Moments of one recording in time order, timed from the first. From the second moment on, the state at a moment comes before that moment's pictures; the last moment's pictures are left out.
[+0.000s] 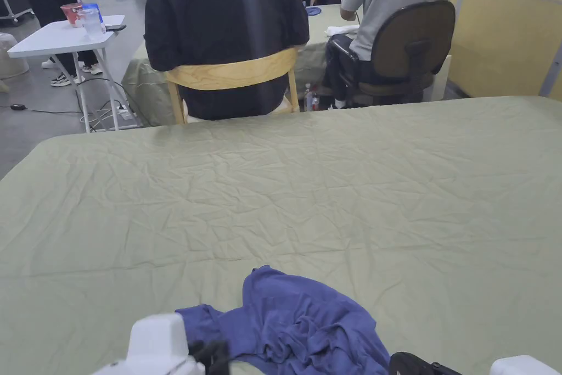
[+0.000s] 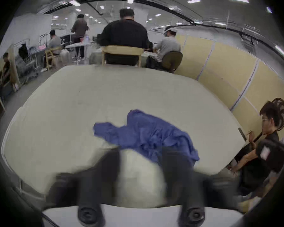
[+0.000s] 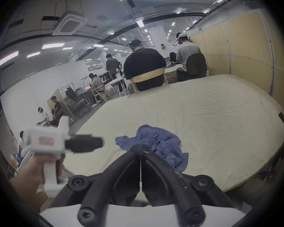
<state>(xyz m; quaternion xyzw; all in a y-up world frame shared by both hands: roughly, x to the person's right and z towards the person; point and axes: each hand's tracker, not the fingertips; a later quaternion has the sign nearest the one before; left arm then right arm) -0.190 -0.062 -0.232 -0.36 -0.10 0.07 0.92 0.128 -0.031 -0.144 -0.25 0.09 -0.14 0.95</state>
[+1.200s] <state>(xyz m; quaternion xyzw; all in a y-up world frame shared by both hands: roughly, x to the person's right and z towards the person) -0.125 -0.190 -0.524 -0.42 -0.17 0.02 0.89 0.176 -0.108 -0.271 -0.44 0.02 -0.15 0.89</state>
